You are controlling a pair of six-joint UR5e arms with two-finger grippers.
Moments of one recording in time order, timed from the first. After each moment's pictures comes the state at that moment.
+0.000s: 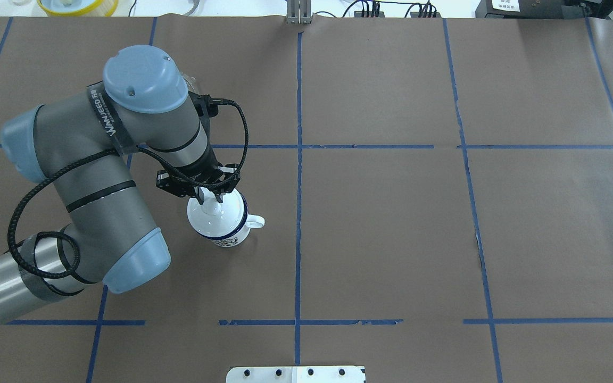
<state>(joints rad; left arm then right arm) -0.64 -2.21 -1.85 -1.32 -2.08 -1.17 1.57 -1.68 1.66 -1.57 2.29 0.01</state>
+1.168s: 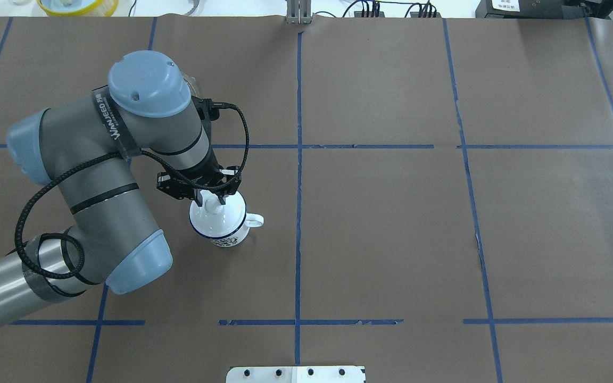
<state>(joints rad) -0.64 -2.21 -1.84 -1.33 -2.08 -1.17 1.57 -1.68 1.66 -1.57 2.29 0.01</state>
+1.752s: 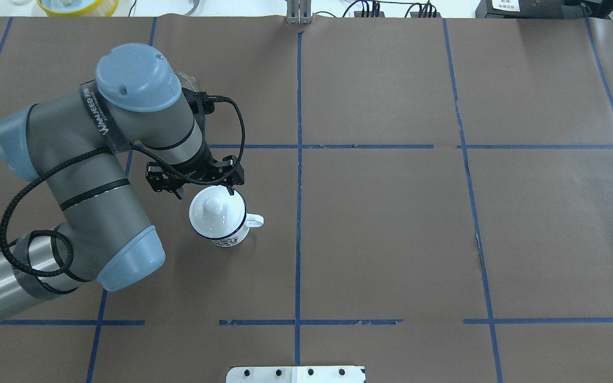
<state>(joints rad) -0.68 -2.20 -1.87 -1.33 -2.07 -1.12 1.57 -1.68 1.66 -1.57 2.29 0.01</state>
